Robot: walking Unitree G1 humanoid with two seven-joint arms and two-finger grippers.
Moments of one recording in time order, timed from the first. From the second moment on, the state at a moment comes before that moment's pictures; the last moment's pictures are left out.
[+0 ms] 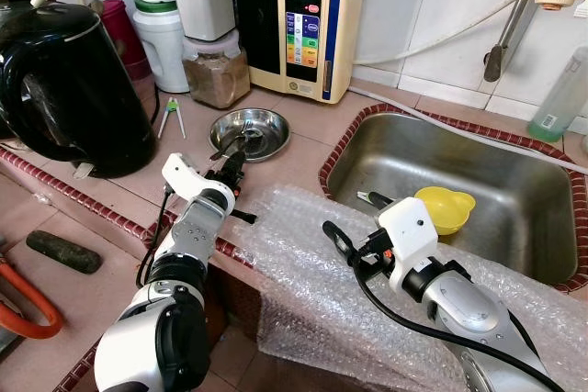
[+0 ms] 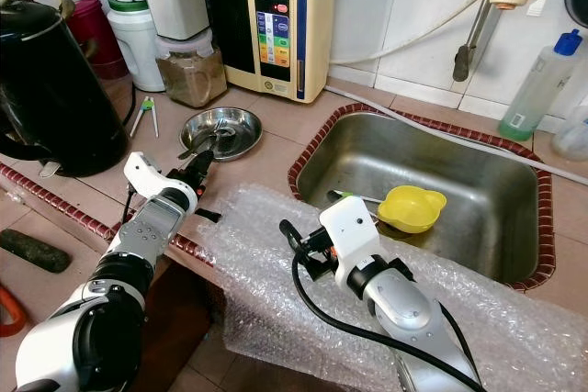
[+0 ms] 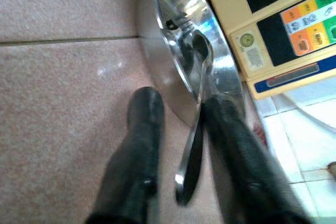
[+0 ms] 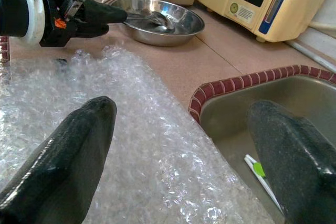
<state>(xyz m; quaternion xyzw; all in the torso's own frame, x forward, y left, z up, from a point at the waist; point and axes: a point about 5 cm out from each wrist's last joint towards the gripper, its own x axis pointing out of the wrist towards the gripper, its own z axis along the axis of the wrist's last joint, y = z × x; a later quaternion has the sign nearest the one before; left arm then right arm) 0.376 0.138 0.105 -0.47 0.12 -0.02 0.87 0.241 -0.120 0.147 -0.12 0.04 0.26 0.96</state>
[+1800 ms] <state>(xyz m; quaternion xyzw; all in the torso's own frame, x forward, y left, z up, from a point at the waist) 0.308 0.082 0.157 0.03 -0.15 -0.45 0.88 0.286 -0.130 0.200 0.32 -0.05 0.15 0.93</state>
